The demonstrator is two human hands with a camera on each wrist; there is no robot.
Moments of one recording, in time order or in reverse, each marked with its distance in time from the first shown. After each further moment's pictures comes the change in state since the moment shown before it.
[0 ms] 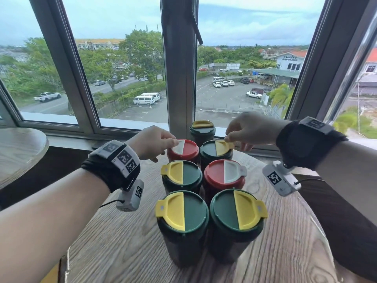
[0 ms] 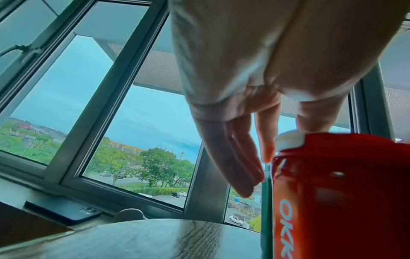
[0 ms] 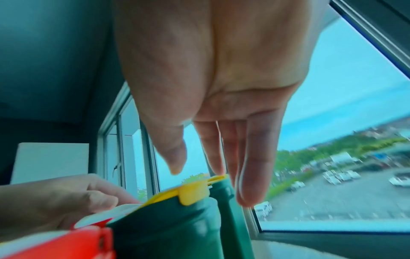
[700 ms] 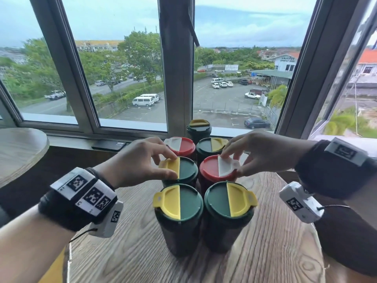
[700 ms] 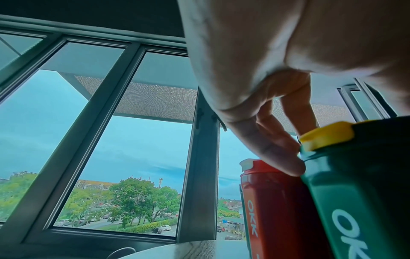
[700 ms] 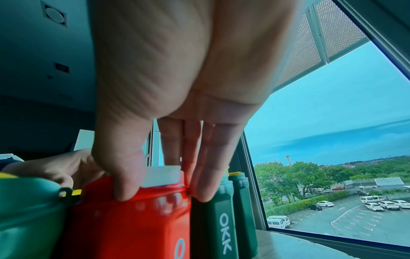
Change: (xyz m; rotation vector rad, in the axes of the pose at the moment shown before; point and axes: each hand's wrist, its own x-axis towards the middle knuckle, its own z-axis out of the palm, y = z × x) left_hand -0.088 0.002 -0.002 0.119 0.012 0.372; right_hand -0.073 0.008 0.015 -0.027 -0.060 -0.411
